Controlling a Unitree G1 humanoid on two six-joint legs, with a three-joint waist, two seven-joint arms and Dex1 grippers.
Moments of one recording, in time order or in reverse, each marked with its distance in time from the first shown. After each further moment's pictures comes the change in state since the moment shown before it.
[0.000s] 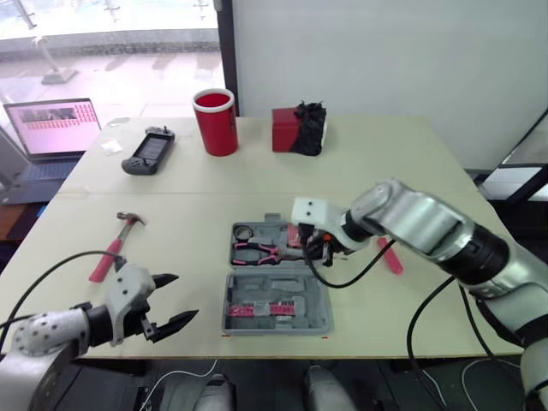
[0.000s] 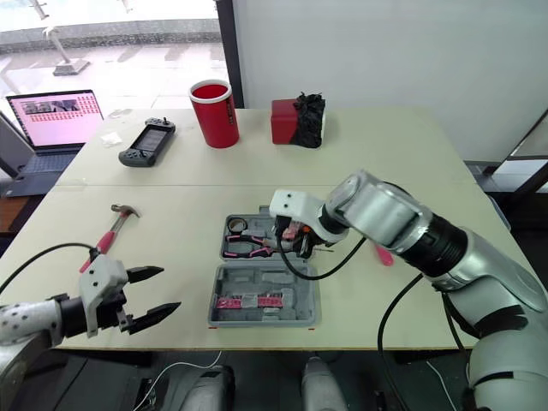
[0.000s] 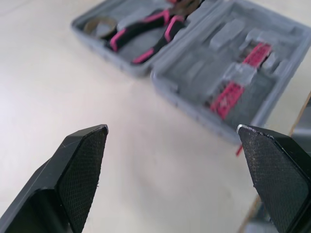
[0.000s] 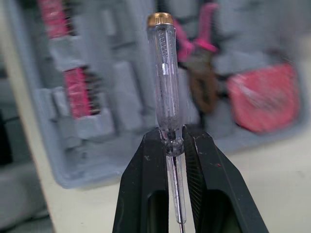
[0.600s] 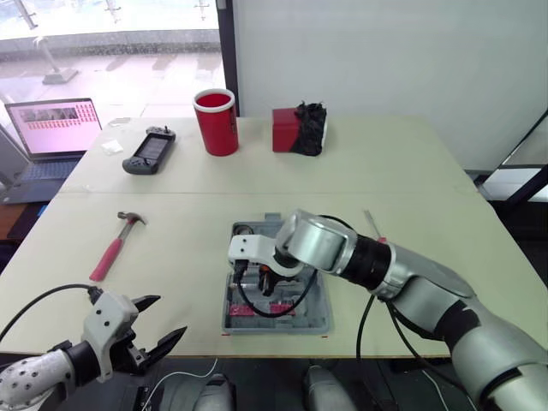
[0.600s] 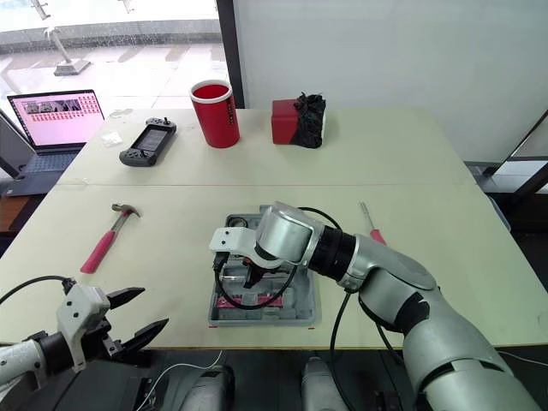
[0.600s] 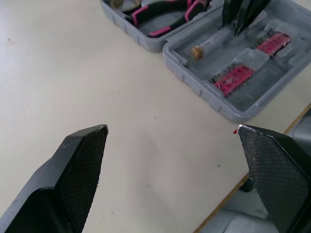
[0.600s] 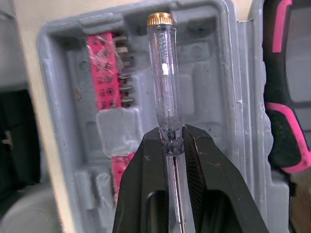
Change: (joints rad) left arm 0.170 -0.091 0.059 -0.064 0.011 -0.070 0.073; right arm -0.048 0.400 0.183 0.294 -0.121 0.018 -0.081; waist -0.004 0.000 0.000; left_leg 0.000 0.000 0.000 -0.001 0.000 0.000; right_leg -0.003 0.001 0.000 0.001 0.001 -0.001
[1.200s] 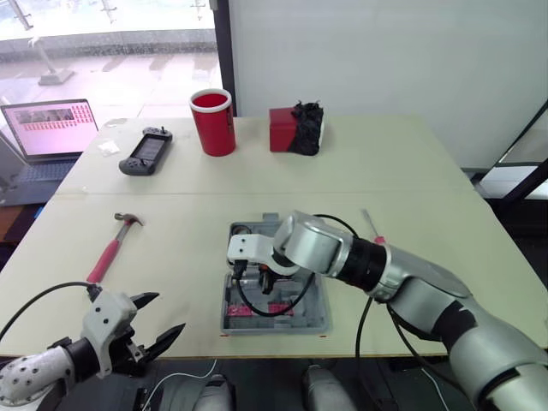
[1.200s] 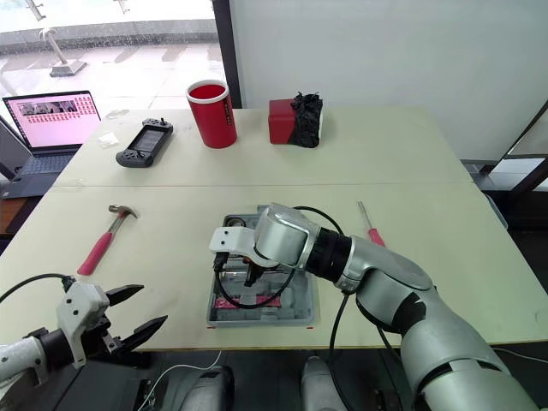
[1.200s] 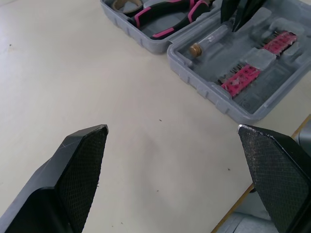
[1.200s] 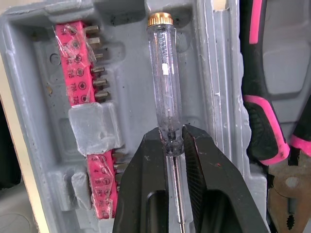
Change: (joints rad) left arm -0.023 0.007 -0.012 0.050 0.017 -0.039 -0.017; right arm 0.000 0.041 -0.001 0.015 -0.046 -0.005 -0.024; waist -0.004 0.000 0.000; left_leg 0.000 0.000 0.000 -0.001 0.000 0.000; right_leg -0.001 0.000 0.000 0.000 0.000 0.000
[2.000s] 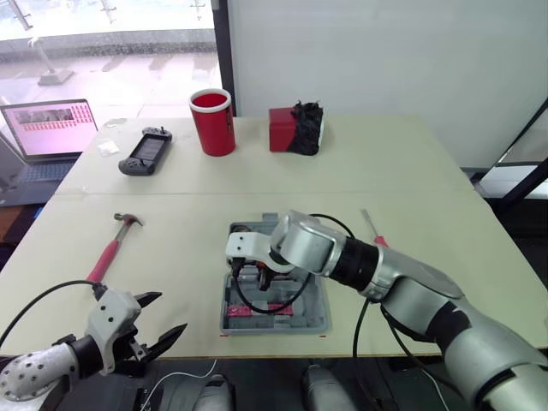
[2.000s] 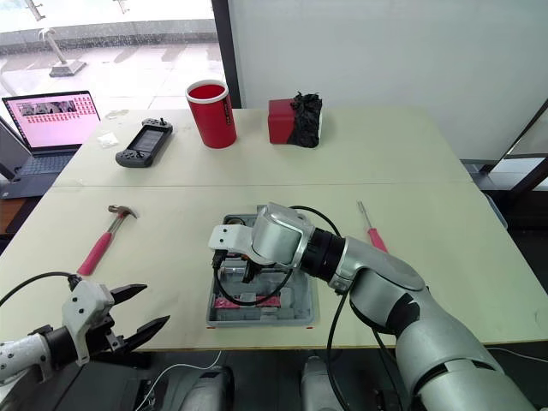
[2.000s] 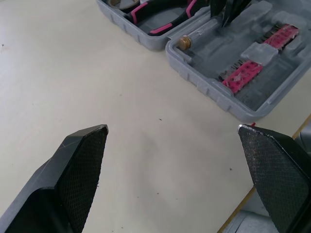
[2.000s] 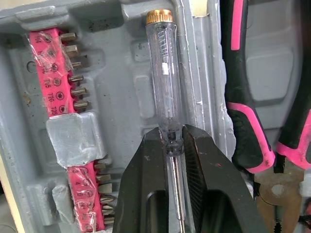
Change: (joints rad) left arm -0.035 0.009 -0.026 0.039 0.018 -0.007 -0.006; right arm 0.000 0.016 -0.005 0.068 -0.040 -0.037 -0.003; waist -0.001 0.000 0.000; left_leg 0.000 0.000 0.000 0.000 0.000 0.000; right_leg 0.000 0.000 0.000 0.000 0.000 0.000
